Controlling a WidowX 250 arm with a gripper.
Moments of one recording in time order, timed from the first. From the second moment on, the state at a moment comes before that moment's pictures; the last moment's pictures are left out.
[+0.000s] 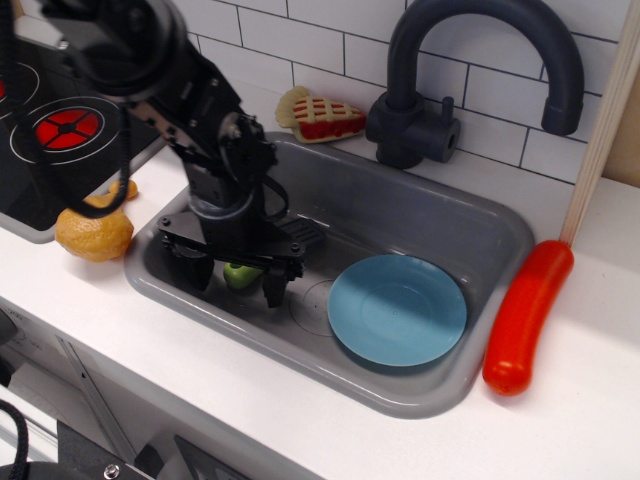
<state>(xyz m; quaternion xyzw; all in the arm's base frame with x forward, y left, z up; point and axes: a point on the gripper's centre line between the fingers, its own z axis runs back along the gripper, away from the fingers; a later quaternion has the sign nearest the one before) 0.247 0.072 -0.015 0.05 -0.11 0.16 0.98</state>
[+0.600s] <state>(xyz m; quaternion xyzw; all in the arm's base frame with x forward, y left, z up) 0.256 0.068 -0.021 0.04 -0.08 0.17 0.98</state>
